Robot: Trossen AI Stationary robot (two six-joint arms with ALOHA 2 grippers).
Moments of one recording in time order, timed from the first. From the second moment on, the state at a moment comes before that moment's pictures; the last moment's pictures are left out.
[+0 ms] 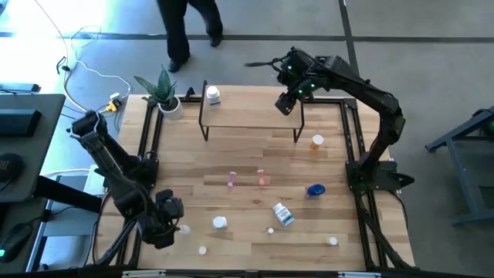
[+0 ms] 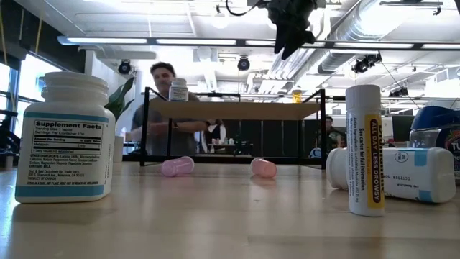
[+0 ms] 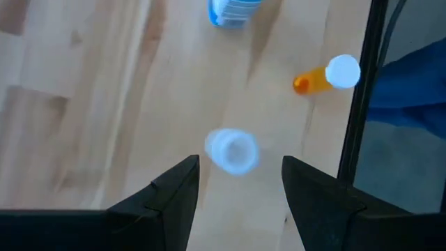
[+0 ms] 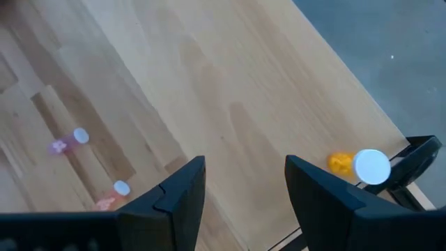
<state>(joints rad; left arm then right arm) -0.82 1.32 0.91 -0.79 -0.24 -1.15 -0.51 1.72 1.97 -1.31 -0.01 0.12</state>
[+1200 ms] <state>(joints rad) -0.84 1.54 0.93 -0.68 -0.17 -1.10 -0.50 1.72 1.97 -1.31 0.00 0.14</state>
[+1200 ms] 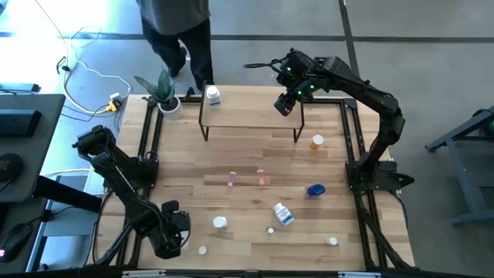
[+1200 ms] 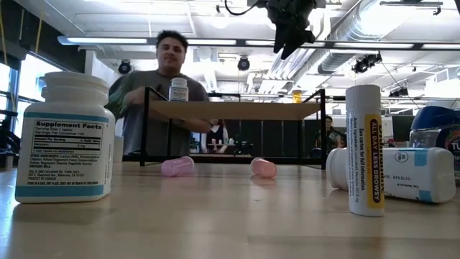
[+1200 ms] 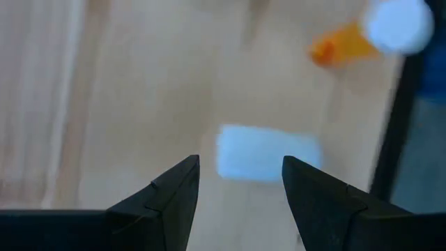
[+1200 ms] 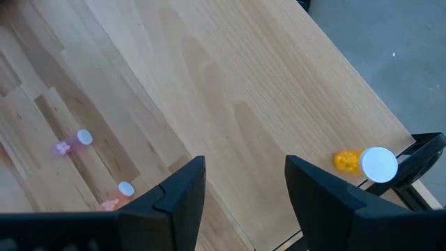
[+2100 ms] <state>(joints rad) -0.83 1.63 0.99 -0.63 -0.10 0.22 -0.50 1.72 1.97 -1.31 0.00 0.18</state>
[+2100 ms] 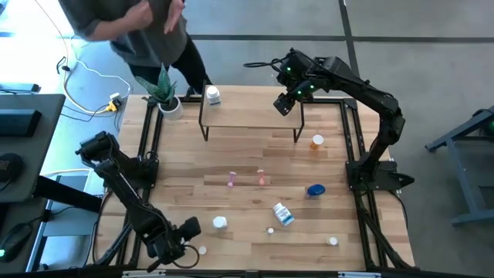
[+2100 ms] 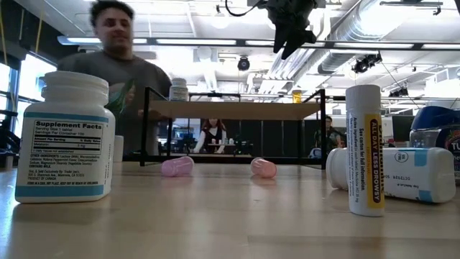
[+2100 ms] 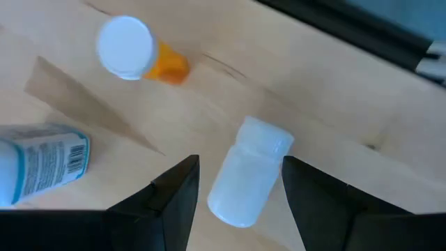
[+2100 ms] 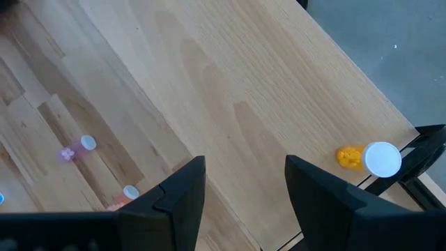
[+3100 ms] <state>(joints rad) -0.77 1.76 0.99 -0.60 -0.05 0.20 -0.49 1.72 1.97 -1.32 0.00 0.21</state>
